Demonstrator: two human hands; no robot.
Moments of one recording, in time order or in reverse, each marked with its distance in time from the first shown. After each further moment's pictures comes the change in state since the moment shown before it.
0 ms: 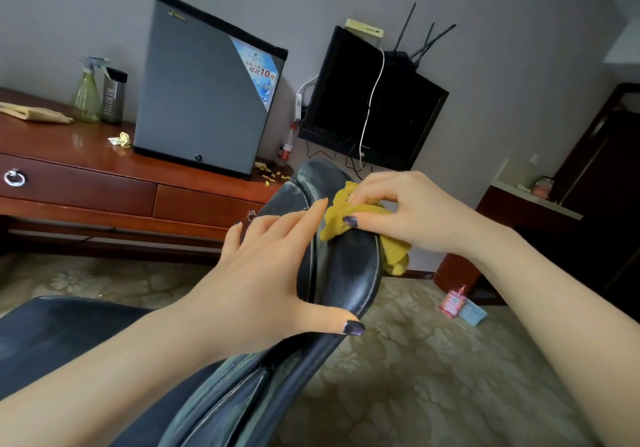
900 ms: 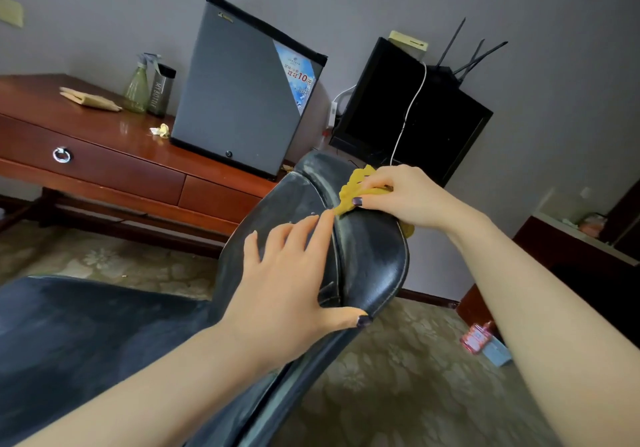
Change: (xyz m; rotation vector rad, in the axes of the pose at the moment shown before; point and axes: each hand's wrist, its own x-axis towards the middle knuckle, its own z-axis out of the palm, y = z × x) left_hand 0.024 0.013 0.046 0.141 0.179 -0.244; right_hand 0.069 0.065 0.015 -0.066 0.000 0.096
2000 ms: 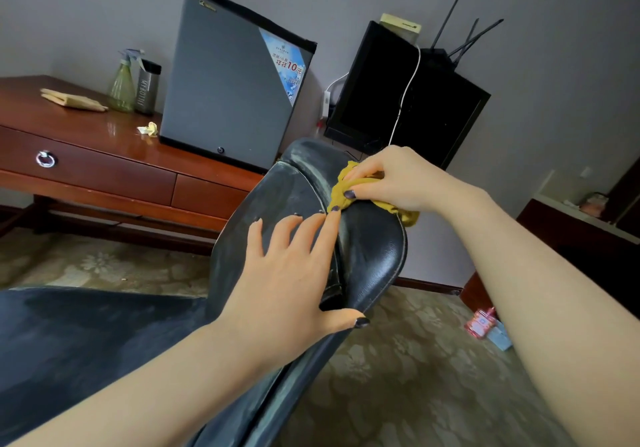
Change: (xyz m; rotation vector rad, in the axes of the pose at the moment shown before) left_hand 0.020 -0.010 0.028 0.222 0.182 0.179; right_hand 0.006 -0.004 -0.003 -0.013 -0.059 -0.006
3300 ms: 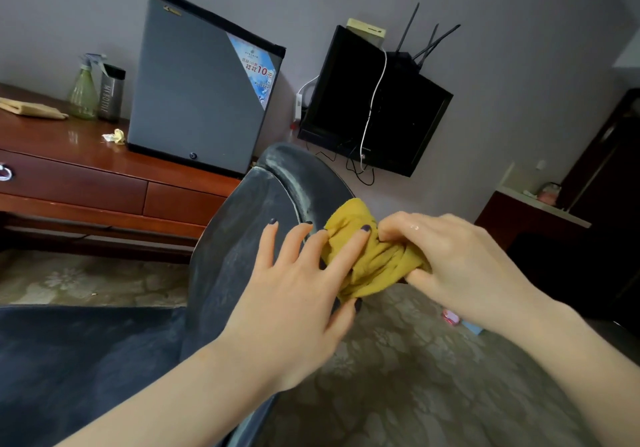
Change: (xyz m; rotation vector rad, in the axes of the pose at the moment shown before) left_hand -0.011 0.028 -0.012 -0.108 0.129 0.155; right_hand -0.139 -0.004 0.006 -0.448 0.312 -0.229
